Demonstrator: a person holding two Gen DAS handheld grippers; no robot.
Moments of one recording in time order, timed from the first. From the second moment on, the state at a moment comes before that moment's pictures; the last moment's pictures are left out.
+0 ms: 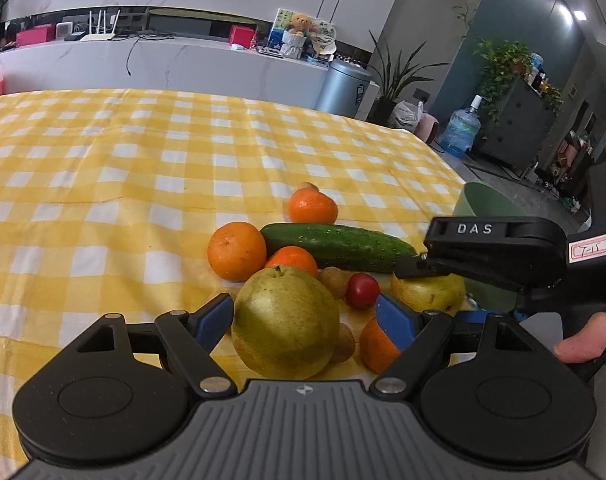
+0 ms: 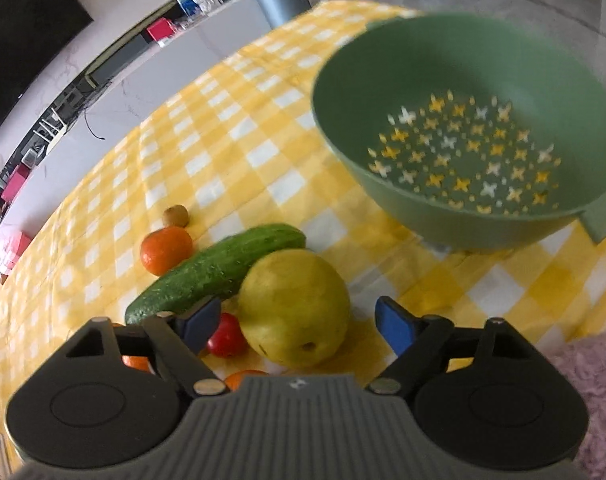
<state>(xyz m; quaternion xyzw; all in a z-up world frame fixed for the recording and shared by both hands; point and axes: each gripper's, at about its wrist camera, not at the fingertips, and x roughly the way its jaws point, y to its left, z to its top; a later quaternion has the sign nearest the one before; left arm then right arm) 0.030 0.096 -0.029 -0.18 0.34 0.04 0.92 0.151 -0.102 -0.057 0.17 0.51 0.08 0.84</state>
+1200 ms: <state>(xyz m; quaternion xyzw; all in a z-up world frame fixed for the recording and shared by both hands) 0.049 0.095 -0.053 -0.15 0.37 0.06 0.91 0.153 -0.110 -0.067 0.22 0.50 0.09 0.83</state>
